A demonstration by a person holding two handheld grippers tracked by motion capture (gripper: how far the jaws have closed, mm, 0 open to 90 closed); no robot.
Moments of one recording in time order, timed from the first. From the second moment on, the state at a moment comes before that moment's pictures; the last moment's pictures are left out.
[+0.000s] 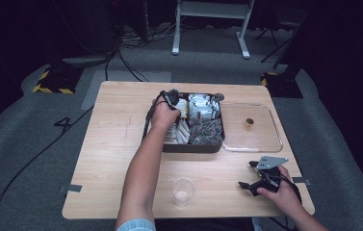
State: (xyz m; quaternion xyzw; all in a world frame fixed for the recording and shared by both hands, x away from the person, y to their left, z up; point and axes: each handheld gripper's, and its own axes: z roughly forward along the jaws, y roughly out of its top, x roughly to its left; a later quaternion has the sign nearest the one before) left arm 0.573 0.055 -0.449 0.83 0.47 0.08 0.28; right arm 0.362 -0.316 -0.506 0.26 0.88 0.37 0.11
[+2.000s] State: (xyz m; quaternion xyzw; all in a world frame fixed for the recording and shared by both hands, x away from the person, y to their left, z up) left arm 0.467 0.110 -0.308 0.85 0.33 0.11 0.41; right arm 0.362 -0.316 -0.506 0.26 0.88 0.37 0.11
